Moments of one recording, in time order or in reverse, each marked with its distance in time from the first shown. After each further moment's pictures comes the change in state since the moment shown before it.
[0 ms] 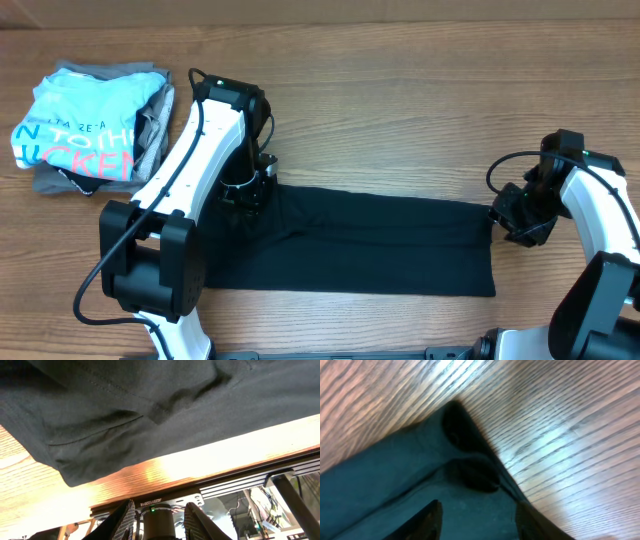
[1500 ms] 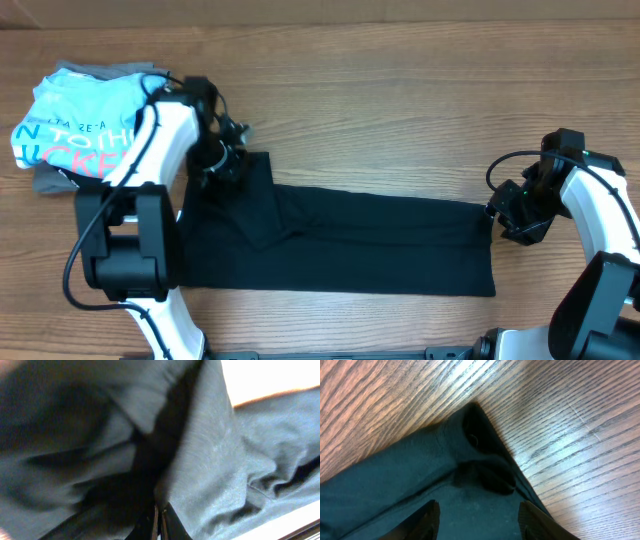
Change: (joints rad) left arm 0.242 0.071 -0.090 0.463 0.193 0.140; right arm 0.000 0.000 0.000 0.021 -0.053 0.001
